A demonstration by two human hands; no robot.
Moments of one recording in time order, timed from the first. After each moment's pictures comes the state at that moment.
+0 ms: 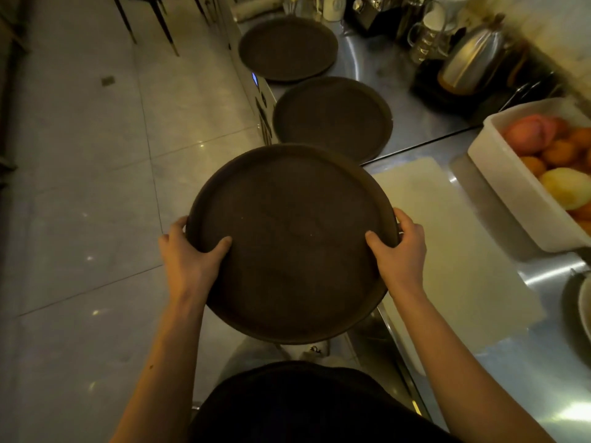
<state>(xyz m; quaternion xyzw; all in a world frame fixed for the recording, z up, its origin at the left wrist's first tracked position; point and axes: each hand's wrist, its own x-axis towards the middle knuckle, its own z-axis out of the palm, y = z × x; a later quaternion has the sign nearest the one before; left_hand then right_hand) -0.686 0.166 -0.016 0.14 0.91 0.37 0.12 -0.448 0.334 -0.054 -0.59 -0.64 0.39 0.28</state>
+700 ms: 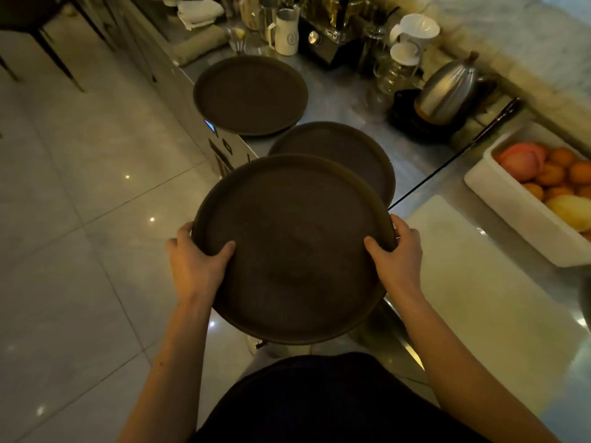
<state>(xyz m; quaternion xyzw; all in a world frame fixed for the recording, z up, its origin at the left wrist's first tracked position) -0.914 0.335 -0.050 0.26 0.87 0.35 0.21 -0.629 0.430 -0.066 -0.69 -0.58 0.31 0.30</state>
